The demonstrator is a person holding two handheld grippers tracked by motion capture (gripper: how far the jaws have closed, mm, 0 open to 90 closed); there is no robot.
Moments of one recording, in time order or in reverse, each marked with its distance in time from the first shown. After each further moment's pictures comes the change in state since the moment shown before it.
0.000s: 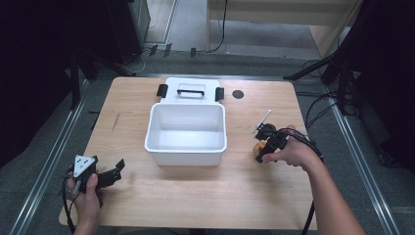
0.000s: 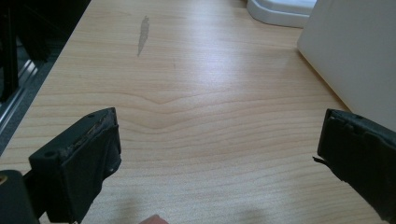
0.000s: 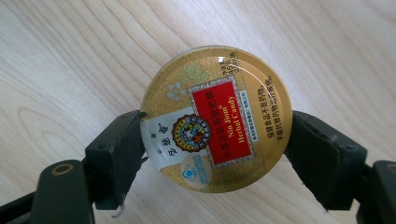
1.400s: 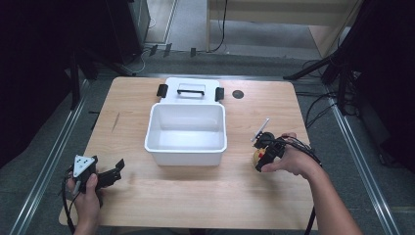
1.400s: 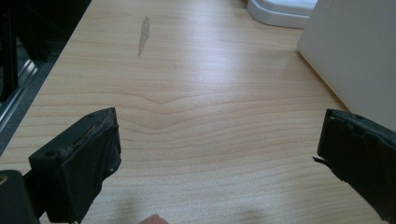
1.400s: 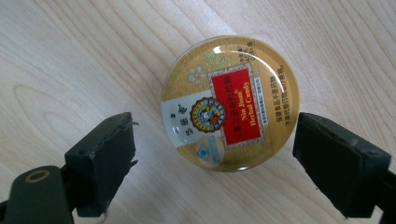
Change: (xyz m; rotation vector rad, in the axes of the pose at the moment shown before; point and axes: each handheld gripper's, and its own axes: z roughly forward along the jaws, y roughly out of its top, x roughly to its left) left arm 0.000 0.000 0.000 -0.002 0.001 -0.006; right arm 0.017 -0.013 0.014 0.049 -0.020 0.014
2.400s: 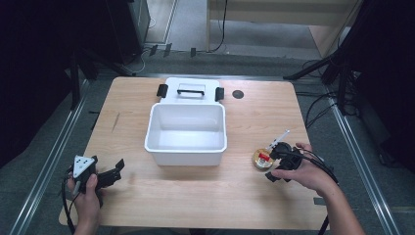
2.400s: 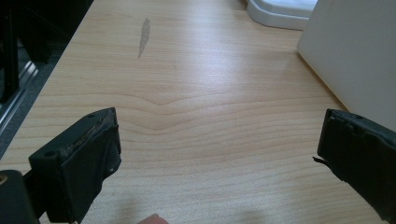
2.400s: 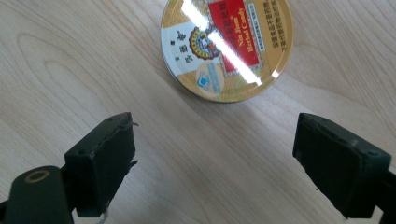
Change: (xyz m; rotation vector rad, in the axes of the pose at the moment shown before) left arm 0.000 0.000 0.000 -0.011 0.001 0.002; right arm 0.001 -0.054 -0.007 -0.136 -0.017 0.023
